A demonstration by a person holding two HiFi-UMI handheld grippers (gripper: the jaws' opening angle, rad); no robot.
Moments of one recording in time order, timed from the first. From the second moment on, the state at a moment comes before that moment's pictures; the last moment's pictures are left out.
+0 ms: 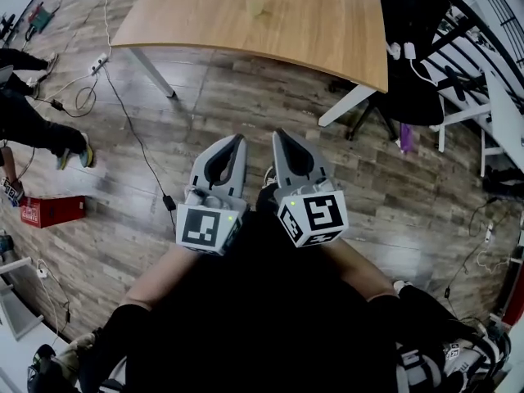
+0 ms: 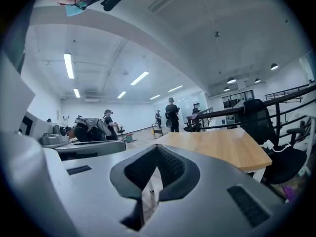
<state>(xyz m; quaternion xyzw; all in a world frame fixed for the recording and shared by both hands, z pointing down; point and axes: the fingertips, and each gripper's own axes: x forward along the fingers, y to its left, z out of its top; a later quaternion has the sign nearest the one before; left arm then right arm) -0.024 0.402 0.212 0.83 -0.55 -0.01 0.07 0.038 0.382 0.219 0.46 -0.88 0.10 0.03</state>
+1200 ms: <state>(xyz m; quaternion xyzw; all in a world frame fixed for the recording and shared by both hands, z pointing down) -0.047 -0.061 0.285 0.81 -0.57 0.05 0.08 0.023 -0.085 0.299 0.44 -0.88 0.13 0.07</state>
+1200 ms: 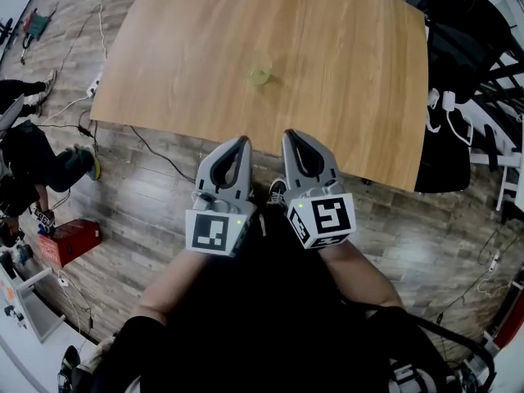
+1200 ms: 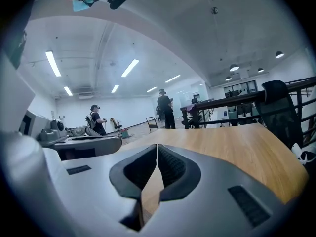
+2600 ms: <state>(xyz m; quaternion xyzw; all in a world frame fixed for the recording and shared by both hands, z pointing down) -0.124 -0.219 0.513 0.81 -0.57 0.08 0.14 -0.094 -0.301 0.487 0.36 -0.92 0.08 0.15</state>
